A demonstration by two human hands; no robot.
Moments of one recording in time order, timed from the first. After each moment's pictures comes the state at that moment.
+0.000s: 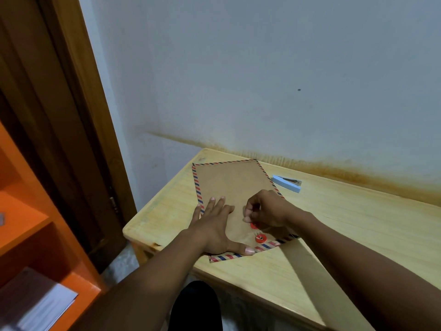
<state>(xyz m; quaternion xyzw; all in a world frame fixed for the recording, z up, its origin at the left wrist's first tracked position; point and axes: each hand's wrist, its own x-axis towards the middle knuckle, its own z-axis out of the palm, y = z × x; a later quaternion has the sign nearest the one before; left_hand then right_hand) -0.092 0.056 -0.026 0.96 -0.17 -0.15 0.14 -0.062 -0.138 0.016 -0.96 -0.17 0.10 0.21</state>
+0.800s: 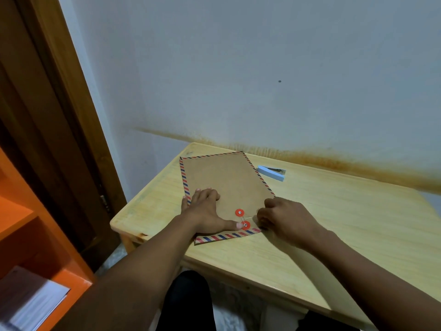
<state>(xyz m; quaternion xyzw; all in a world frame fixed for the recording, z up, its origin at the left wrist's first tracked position) -0.084 0.037 -0.019 0.97 -0.11 -0.14 0.17 -0.141 -0.192 0.008 -0.97 -0.24 -0.08 -0.02</state>
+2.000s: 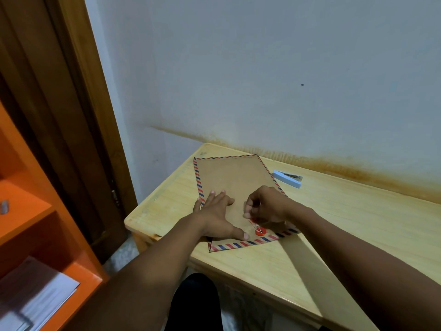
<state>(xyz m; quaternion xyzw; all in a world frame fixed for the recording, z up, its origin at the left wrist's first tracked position) -0.082 0.052 -0.018 0.95 -0.14 -0.19 0.20 -0.068 -0.135 0.020 -0.96 -0.16 0.13 0.21</state>
